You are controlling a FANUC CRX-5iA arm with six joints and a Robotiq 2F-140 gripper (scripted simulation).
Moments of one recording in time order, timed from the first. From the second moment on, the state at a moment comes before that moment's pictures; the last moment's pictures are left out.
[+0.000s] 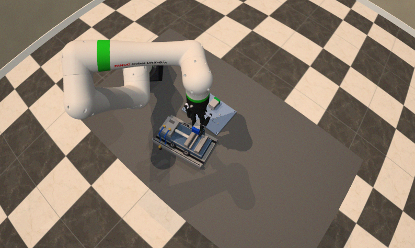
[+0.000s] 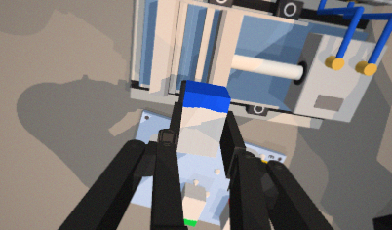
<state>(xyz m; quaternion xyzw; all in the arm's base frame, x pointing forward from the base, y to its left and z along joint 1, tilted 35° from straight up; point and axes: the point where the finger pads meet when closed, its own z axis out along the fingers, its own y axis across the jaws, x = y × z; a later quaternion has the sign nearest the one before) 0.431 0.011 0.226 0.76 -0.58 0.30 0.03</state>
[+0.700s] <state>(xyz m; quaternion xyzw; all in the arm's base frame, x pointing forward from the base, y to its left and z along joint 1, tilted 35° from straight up) 0.455 -0.032 0.256 0.76 -0.58 0.30 0.03</state>
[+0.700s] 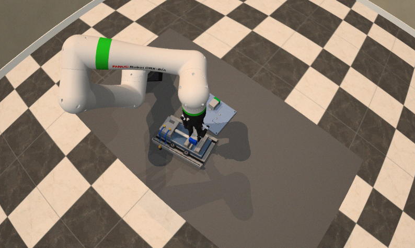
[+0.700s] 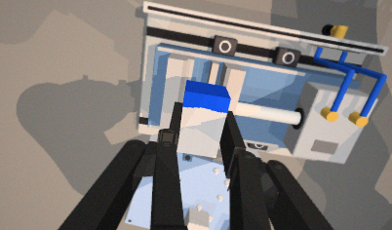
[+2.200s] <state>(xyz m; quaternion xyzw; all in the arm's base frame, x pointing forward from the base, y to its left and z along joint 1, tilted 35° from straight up) 0.458 -0.035 0.258 0.76 -0.58 0.30 0.03</state>
